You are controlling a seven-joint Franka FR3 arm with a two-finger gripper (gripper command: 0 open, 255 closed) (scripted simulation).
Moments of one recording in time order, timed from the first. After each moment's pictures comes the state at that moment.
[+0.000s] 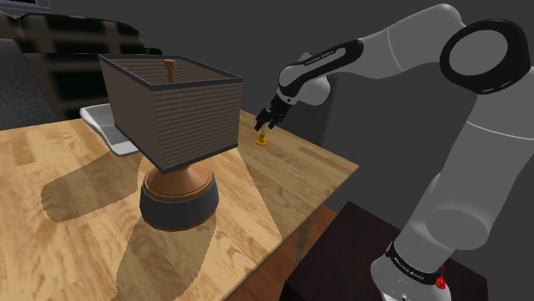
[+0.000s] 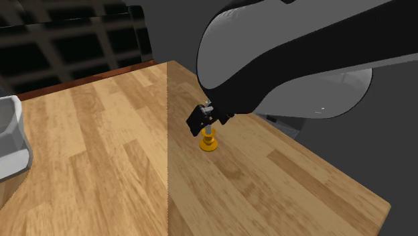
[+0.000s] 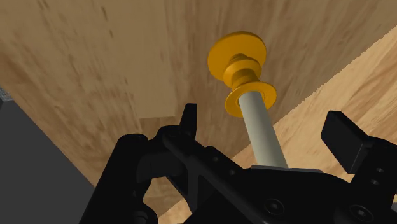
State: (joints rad) arm 0.01 0.08 -0.12 -2.14 0.42 2.58 -0.40
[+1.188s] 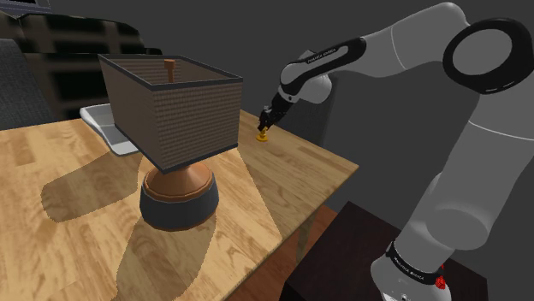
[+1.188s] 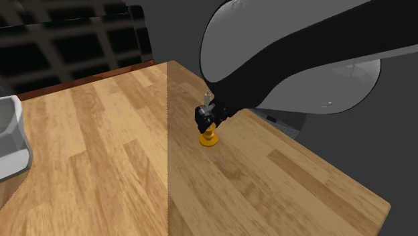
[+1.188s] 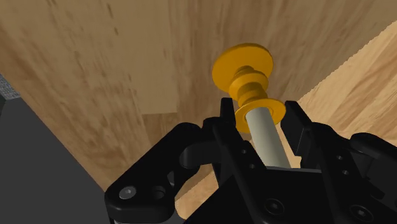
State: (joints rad) arm 0.01 0.07 -0.12 -2.14 0.41 2.56 -0.40
